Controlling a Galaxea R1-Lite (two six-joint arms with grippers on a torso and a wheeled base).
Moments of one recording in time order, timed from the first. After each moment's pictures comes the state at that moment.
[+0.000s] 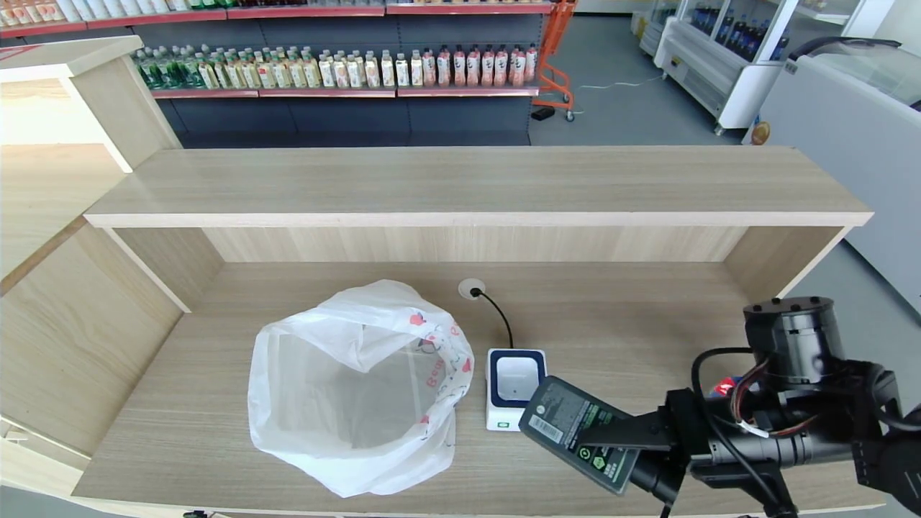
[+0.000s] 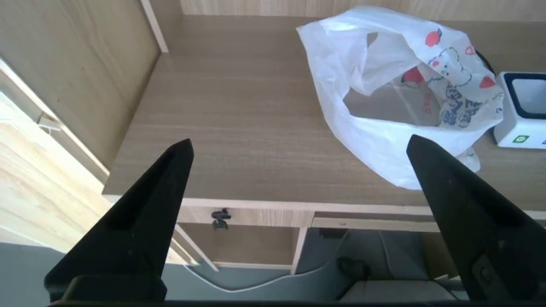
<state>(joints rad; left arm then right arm) 0.00 0.00 0.00 0.00 0.01 0.00 0.41 1.65 -0.50 -0.60 0.92 -2.53</state>
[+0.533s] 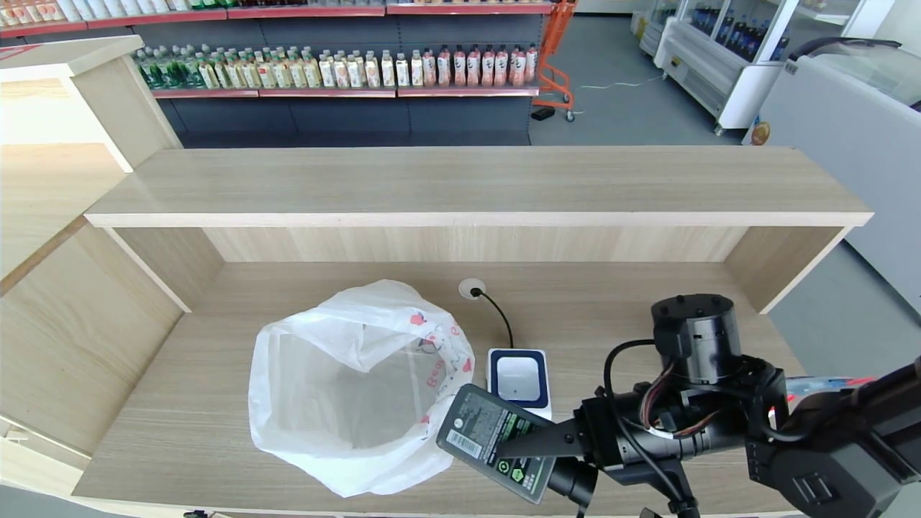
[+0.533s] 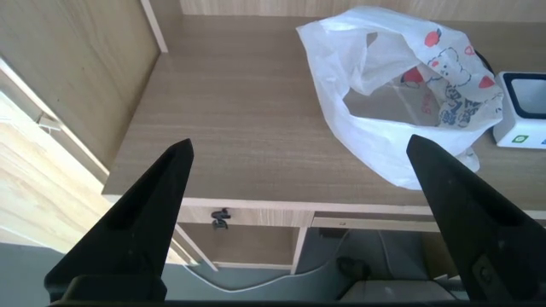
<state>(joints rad) 0.00 0.00 0.00 0.00 0.01 0.00 0.60 1.83 -0.61 -0.80 0.93 -2.54</state>
